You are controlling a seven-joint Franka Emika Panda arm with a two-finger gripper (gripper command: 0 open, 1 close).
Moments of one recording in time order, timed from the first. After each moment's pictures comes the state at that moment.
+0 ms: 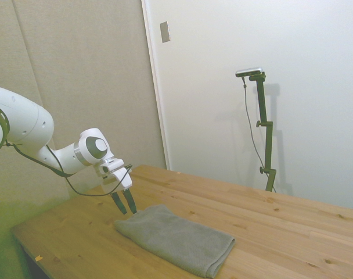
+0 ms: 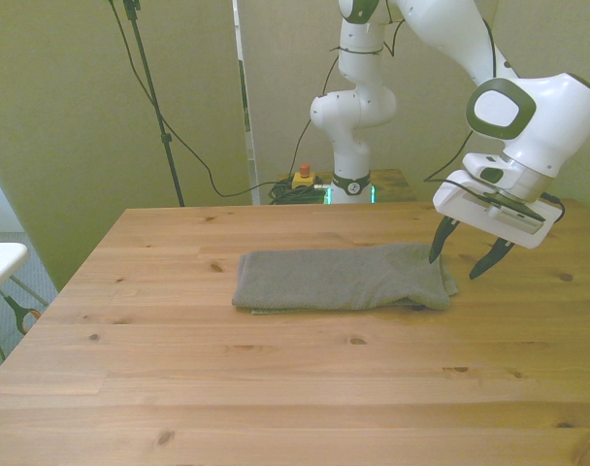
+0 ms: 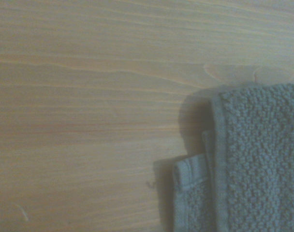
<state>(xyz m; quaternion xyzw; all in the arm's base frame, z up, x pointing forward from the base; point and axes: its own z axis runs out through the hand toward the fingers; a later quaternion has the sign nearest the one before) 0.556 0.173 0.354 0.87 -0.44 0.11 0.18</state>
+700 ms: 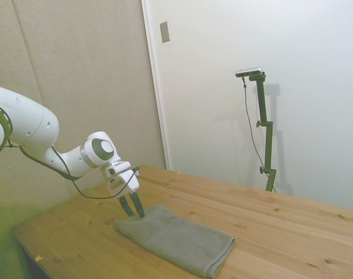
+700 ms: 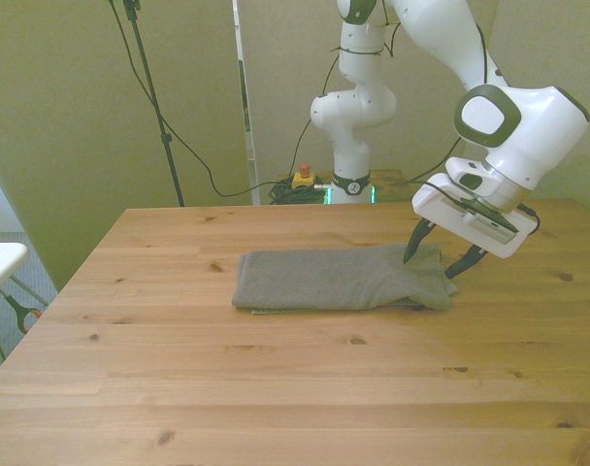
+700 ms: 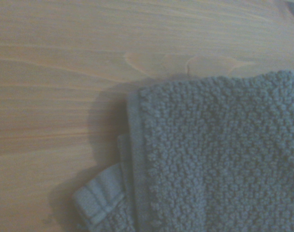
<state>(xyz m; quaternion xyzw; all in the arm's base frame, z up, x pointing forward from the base) 0.560 0.131 0.346 0.86 -0.45 0.12 0.22</state>
